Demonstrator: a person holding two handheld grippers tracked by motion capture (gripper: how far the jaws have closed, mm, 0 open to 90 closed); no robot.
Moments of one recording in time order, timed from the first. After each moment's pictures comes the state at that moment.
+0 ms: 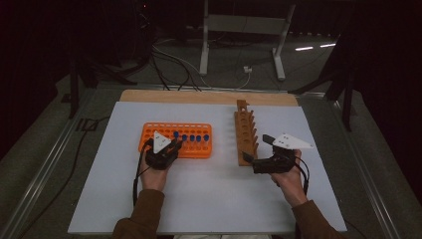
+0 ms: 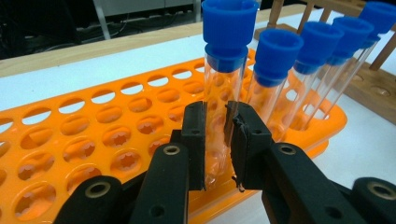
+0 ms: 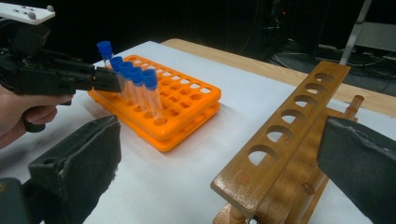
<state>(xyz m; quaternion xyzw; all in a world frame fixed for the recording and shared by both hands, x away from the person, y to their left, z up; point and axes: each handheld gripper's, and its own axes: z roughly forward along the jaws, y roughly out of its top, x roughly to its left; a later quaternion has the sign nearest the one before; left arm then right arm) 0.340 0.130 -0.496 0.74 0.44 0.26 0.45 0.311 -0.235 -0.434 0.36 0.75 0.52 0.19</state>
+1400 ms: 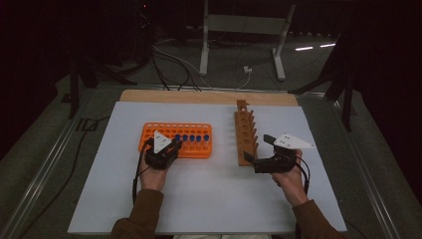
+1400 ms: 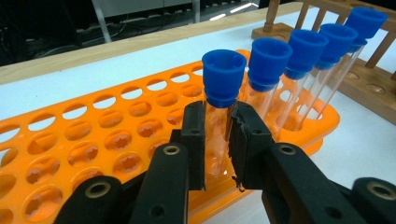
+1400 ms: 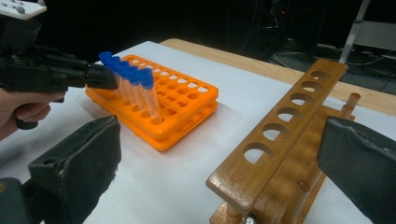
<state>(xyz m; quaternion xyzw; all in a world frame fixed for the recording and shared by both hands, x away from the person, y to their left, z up) 0.337 0.129 -0.489 0.74 0.43 0.26 0.44 0.313 -0.239 -0.435 0.36 0.74 0.53 0.19</state>
